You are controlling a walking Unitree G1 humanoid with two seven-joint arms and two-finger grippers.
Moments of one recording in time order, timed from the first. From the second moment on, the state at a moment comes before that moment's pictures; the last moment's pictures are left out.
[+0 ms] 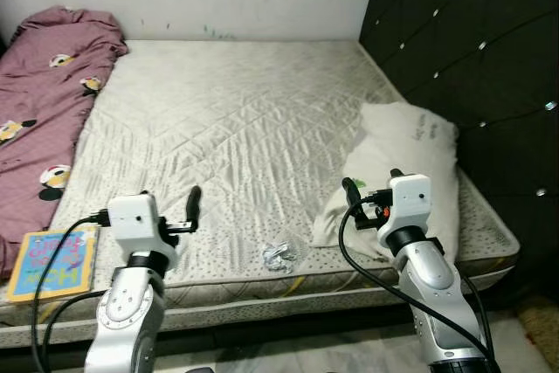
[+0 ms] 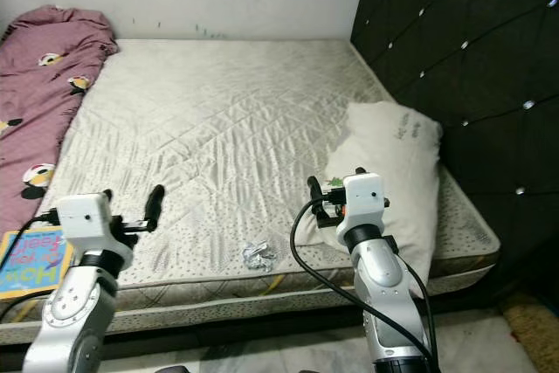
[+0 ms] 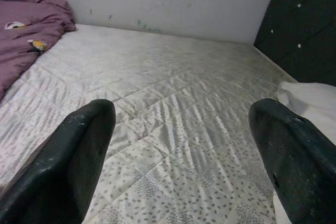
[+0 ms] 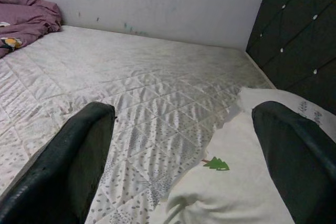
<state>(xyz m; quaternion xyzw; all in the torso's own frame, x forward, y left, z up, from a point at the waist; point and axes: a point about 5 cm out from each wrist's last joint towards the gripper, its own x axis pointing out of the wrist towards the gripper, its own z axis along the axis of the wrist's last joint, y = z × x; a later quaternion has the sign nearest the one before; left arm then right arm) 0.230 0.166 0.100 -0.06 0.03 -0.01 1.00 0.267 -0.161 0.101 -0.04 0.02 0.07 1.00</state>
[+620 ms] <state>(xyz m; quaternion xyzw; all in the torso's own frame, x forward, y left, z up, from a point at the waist) 0.230 0.165 0.102 -0.07 0.02 -0.02 1.00 0.269 -0.165 0.104 -0.05 0.02 0.07 1.00</state>
